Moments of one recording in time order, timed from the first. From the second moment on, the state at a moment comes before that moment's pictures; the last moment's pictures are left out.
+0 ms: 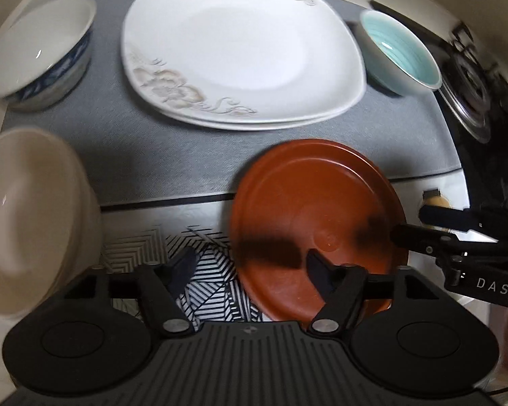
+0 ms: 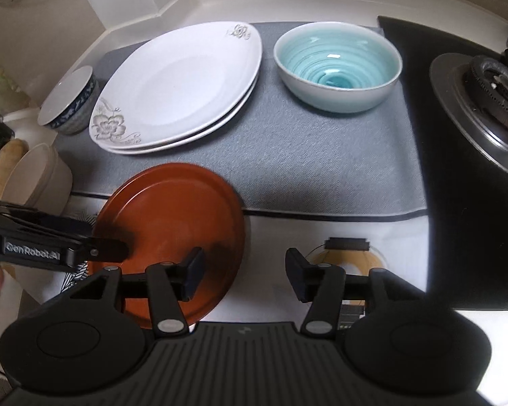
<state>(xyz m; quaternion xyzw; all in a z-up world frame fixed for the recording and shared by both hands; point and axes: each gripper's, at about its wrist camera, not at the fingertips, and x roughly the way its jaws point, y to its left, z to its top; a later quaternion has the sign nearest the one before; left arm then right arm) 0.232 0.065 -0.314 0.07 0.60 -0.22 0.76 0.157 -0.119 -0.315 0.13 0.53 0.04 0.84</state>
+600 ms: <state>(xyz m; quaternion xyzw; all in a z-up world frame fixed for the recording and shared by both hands) 0.218 0.059 -0.307 0.07 0.58 -0.23 0.78 0.145 -0.115 -0.323 0.11 0.52 0.04 0.84</state>
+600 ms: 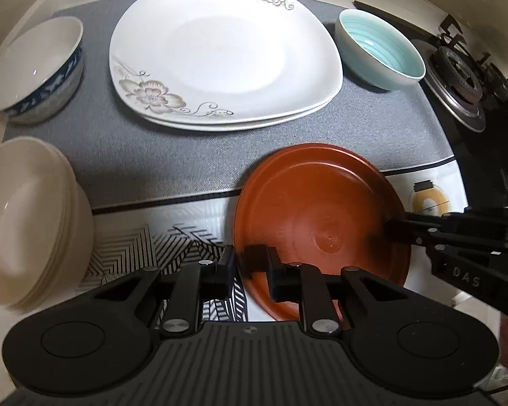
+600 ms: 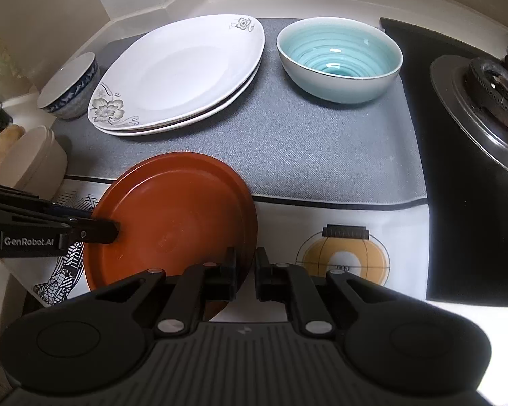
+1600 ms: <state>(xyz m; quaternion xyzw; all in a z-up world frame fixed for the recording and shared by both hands) 0.263 0.087 -0.136 -0.05 0.43 -0.24 0.87 0.192 -0.127 -0.150 0.16 0.36 0.04 0.92</state>
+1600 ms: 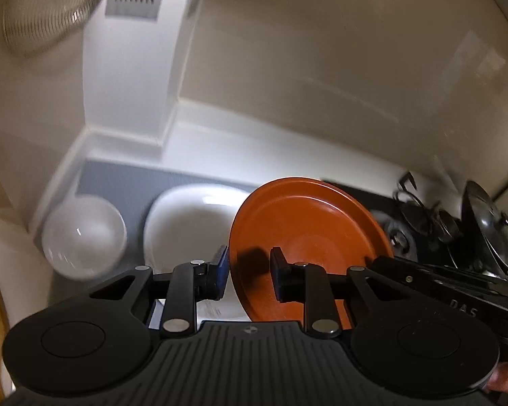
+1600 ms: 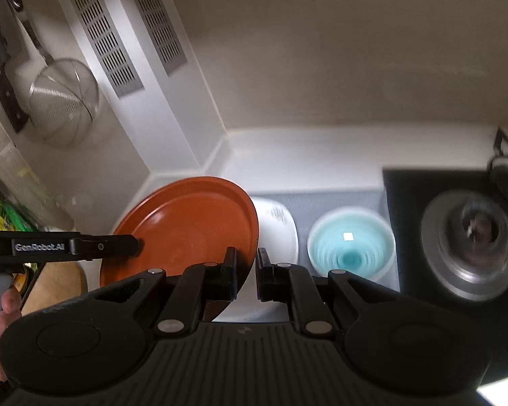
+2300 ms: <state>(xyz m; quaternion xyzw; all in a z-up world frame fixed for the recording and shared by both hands) 0.331 0.054 -0.191 0.04 0.43 -0.15 0.89 0.281 -0.102 -0.205 0.13 0.40 0.01 0.91</state>
